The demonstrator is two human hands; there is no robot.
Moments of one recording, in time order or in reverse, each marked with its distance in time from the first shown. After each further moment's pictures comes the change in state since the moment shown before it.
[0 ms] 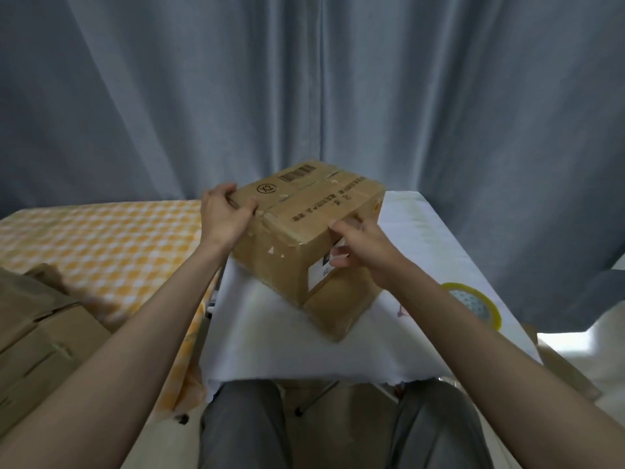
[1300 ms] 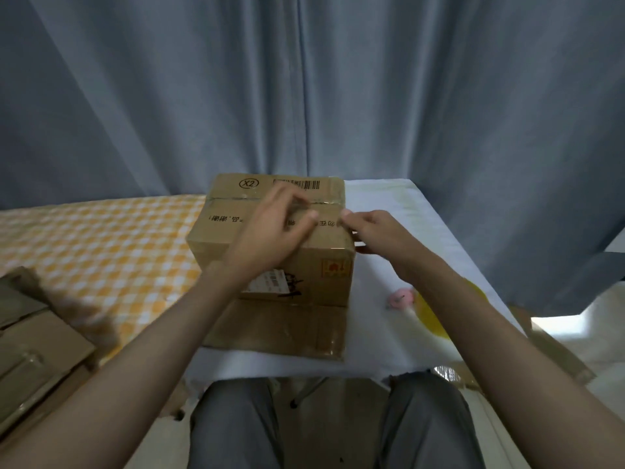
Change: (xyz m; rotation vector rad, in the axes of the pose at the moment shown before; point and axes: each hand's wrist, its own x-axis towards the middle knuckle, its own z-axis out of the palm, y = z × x) left_hand -0.065 0.045 0.045 0.188 -0.352 0.587; right_hand -0.009 0.006 -0.048 -0.268 -0.055 -0.102
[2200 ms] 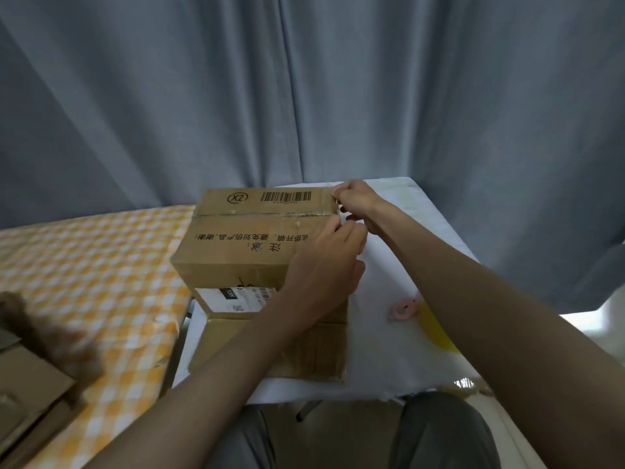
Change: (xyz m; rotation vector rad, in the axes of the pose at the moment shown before) left_hand 0.005 0.050 0.071 0.332 0.007 0.285; right_hand 0.109 -0.013 -0.007 -0.014 0.129 0.097
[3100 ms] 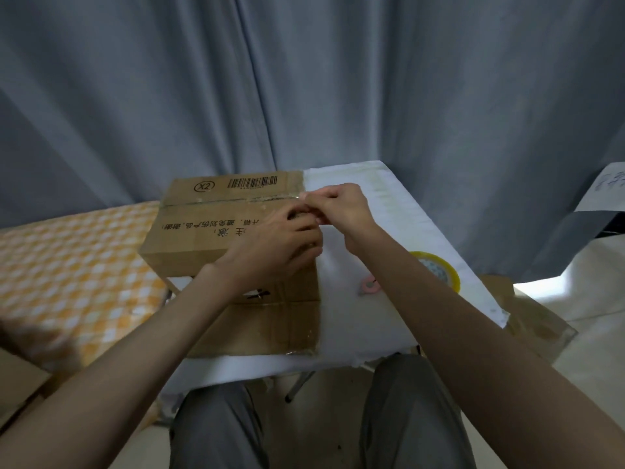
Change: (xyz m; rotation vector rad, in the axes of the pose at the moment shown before) left_hand -0.002 -0.043 -0.007 -0.040 -0.197 0.388; right_hand -0.083 0.026 -0.006 0.284 0.175 -0.077
